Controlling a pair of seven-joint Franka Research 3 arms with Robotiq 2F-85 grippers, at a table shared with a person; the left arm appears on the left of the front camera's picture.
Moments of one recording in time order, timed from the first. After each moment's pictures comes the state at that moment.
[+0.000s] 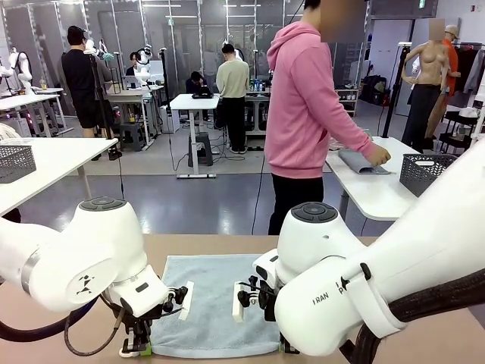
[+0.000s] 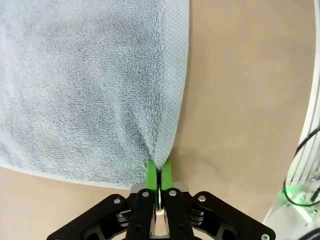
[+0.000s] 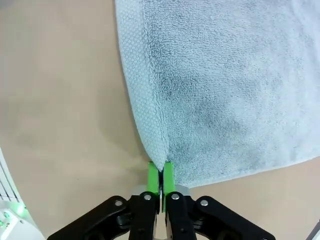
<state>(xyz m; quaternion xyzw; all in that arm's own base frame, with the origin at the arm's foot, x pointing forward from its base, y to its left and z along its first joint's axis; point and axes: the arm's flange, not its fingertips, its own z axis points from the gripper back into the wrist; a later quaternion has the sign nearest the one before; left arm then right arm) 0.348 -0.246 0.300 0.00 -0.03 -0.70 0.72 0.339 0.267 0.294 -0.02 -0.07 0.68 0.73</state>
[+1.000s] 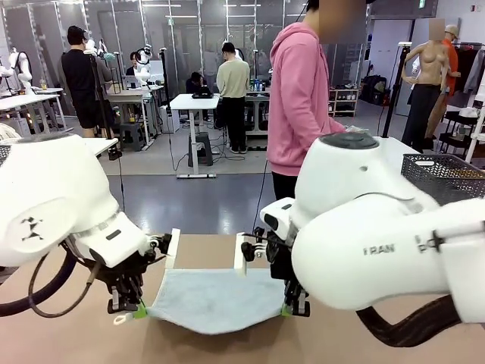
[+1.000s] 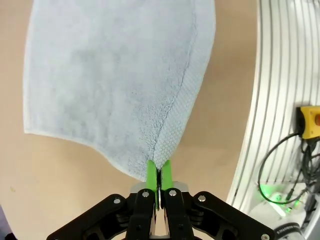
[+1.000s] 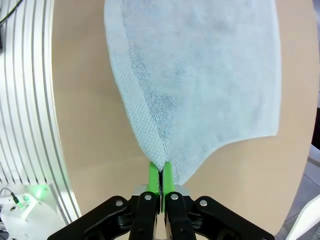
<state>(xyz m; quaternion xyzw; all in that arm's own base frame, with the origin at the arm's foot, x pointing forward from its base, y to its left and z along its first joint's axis) 0.320 -0.232 0.422 -0.03 -0.10 -0.67 0.73 0.302 0.257 0.423 -0.01 -0.11 0.67 0.73</state>
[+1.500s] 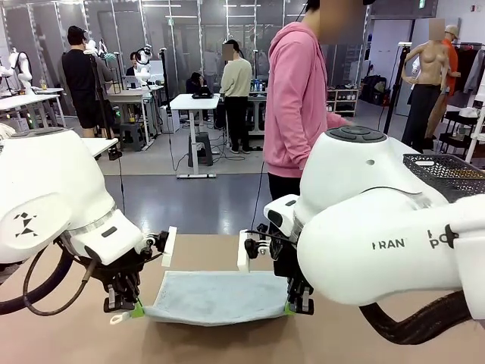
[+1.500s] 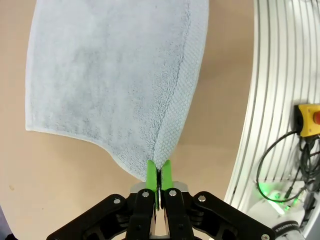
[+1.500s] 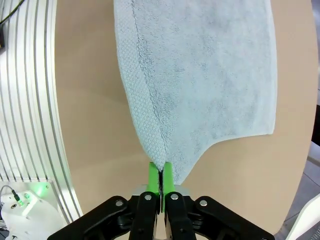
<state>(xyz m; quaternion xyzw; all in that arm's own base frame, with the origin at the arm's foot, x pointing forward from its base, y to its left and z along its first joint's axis) 0.319 -0.229 0.424 -0.03 -0.10 -0.67 0.73 0.302 0.254 0.425 -0.01 -0.11 0.67 0.73</state>
